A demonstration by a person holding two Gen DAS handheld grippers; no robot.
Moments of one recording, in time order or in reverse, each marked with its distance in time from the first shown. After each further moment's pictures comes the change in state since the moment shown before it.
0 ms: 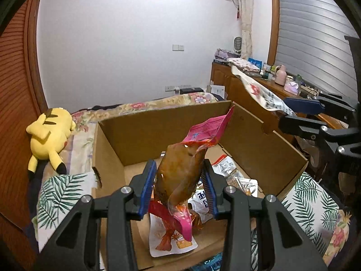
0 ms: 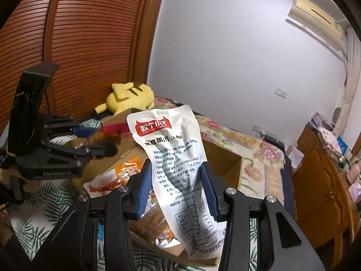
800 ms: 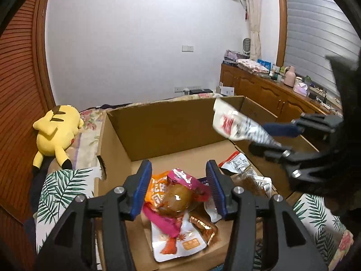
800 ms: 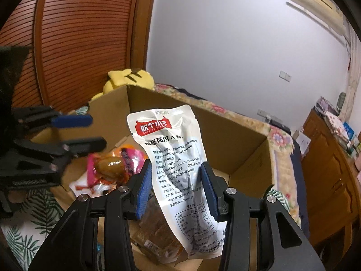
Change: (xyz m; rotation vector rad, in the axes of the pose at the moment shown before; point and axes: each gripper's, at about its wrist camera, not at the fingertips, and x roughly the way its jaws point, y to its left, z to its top) left arm 0.007 0.003 -0.015 -0.016 -0.028 0.061; right arm 0.064 0.009 -0.023 0.056 0.080 0.010
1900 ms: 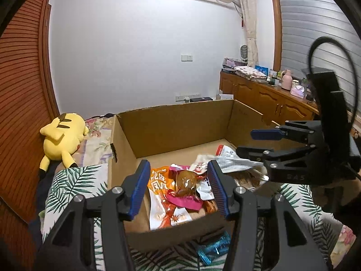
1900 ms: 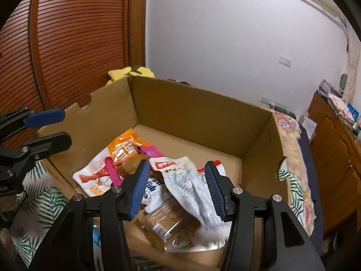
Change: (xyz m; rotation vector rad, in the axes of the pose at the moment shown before) left arm -0.050 -0.013 -0.021 0.026 -0.066 0.017; right arm -0.012 -0.001 -0.017 0.085 0.009 0.040
